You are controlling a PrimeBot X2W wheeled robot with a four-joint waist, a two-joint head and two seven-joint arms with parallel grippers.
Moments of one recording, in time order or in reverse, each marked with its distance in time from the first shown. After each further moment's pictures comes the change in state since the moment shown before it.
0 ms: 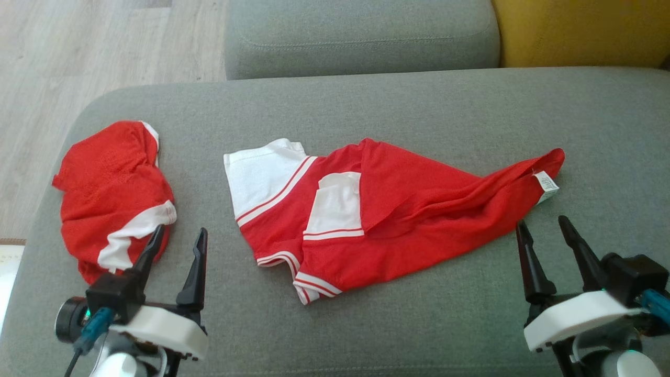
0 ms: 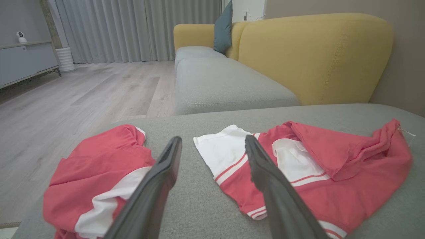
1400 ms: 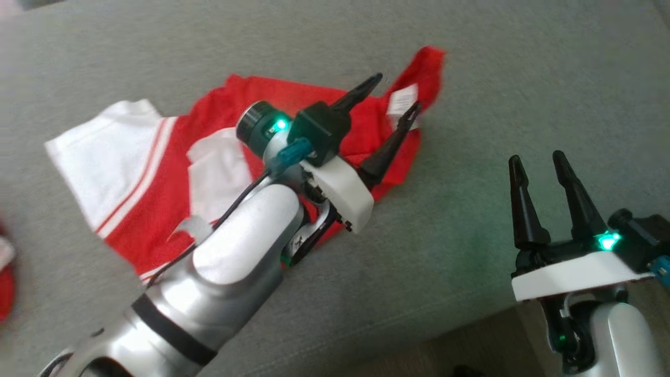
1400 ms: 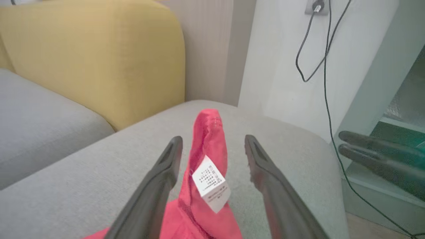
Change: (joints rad) left arm -0.767 -0.286 -0.496 0.332 -0.051 -0.147 0.072; right arm -0.156 0.000 0.062 -0.004 0.104 0.000 -0.123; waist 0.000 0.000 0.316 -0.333
